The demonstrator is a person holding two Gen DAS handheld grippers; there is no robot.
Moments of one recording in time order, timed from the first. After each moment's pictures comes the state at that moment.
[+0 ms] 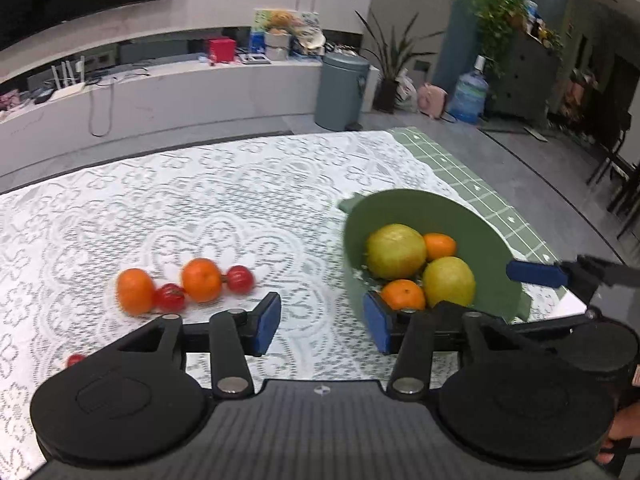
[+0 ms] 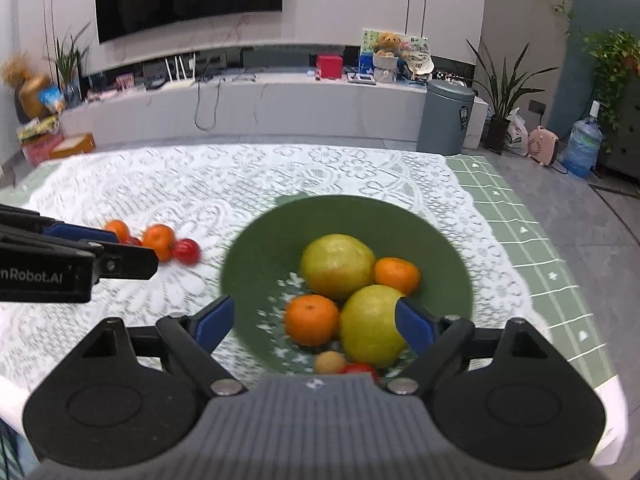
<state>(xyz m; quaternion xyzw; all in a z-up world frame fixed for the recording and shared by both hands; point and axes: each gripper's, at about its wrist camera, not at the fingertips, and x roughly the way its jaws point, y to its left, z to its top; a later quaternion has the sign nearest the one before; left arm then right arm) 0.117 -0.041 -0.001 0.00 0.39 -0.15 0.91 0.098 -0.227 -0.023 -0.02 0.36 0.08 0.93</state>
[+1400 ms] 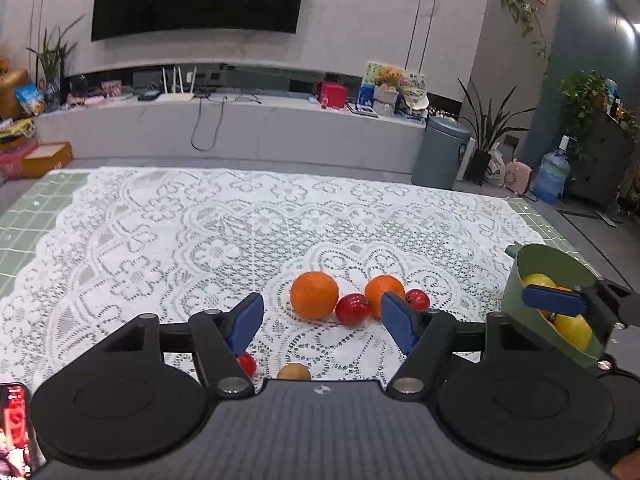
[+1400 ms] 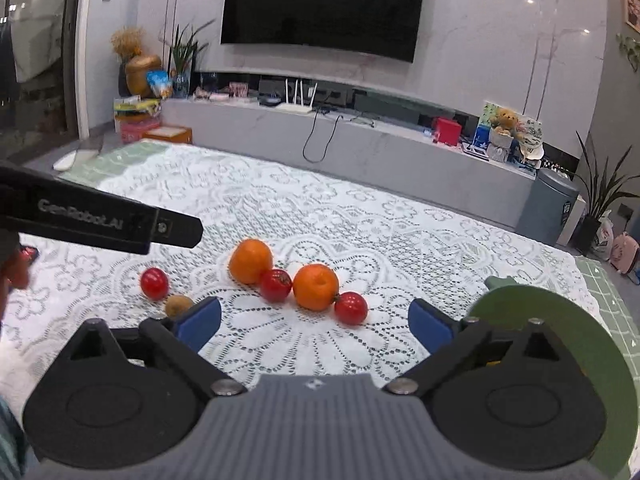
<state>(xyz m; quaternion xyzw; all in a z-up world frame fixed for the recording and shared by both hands) 0.099 0.091 -0.024 -0.07 0.32 -0.03 0.95 0.114 -0.090 -0.056 -0.13 0.28 0.22 0.92</state>
